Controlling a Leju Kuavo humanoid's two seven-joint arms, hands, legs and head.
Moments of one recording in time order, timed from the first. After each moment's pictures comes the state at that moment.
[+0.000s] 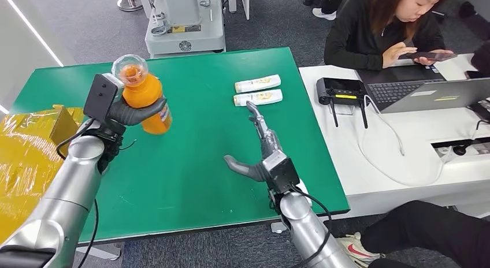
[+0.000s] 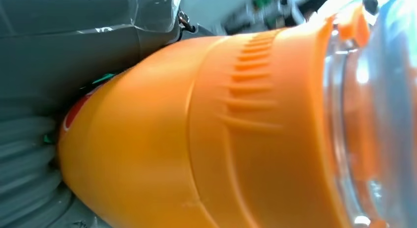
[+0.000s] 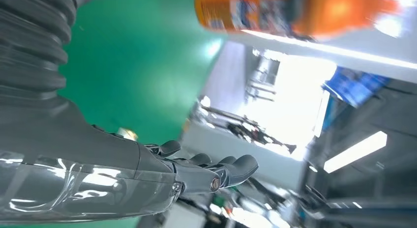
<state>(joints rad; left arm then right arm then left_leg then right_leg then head) -0.85 0.00 -0.47 -0.80 -0.08 -0.14 -0.49 -0.28 0.13 0.29 -1.09 0.16 -0.11 -0.54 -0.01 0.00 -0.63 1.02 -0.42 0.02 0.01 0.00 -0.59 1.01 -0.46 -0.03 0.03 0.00</state>
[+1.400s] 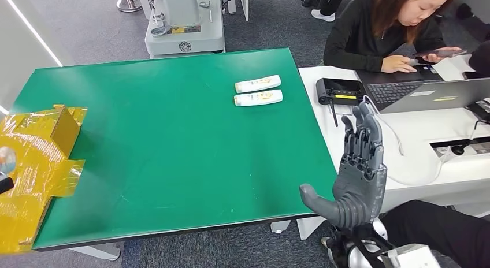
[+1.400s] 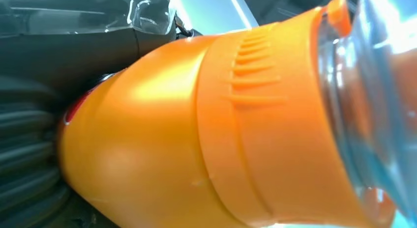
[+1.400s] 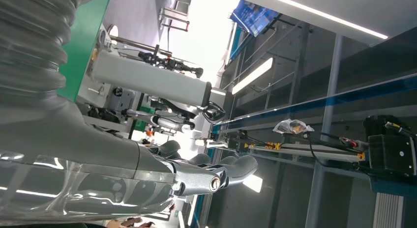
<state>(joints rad) -0.37 0.70 -0.11 -1.14 -1.21 0.30 -0.36 0.12 0.08 0.16 -1.86 0.13 -0.11 -0.61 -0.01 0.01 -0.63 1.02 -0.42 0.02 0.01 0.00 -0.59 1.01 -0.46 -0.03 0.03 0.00</state>
